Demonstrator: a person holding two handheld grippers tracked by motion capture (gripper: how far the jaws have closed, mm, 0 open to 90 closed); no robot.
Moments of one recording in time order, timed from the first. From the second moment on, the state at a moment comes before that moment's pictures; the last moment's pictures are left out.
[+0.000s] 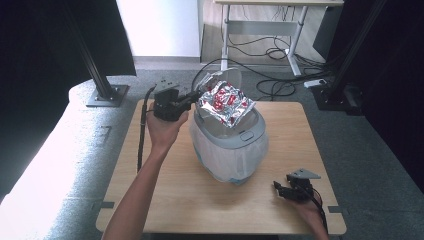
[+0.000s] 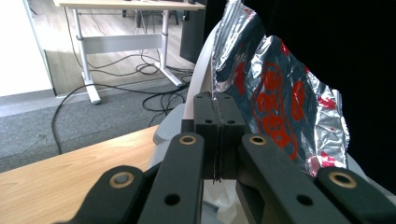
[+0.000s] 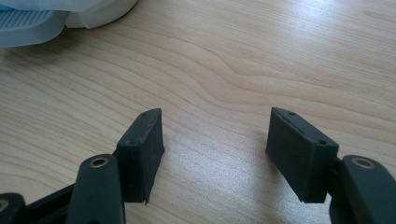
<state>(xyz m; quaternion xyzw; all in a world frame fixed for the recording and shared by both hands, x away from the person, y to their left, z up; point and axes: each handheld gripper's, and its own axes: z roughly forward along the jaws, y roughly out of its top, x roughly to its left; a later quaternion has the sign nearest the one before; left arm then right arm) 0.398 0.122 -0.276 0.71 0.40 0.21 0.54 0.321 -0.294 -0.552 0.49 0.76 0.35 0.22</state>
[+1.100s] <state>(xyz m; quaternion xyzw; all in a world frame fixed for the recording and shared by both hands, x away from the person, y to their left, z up) 0.384 0.105 -0.278 0.72 0.36 0.24 0.54 0.321 -0.294 -0.552 0.49 0.77 0.35 0.22</state>
